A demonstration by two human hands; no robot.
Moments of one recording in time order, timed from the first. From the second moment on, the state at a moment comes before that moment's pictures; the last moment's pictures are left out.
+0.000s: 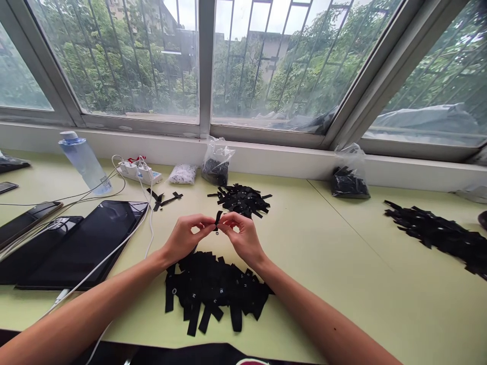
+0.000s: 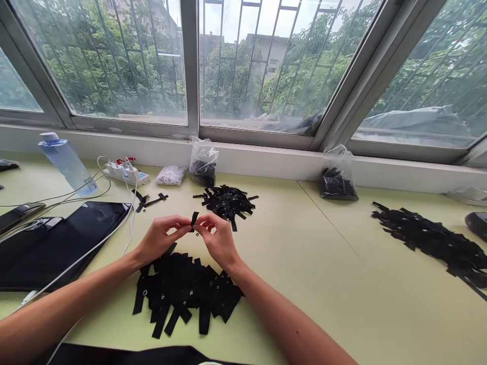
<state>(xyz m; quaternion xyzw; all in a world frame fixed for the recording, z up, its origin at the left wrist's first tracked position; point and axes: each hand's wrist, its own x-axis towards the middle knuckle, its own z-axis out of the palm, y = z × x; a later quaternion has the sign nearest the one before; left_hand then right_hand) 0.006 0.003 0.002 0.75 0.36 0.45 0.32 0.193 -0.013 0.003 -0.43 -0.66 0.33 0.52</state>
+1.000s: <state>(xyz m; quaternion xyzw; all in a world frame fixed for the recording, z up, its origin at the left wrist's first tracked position) 0.009 0.024 -0.015 0.85 0.38 0.33 0.18 0.201 -0.008 0.004 -0.42 -0.67 0.27 0.55</state>
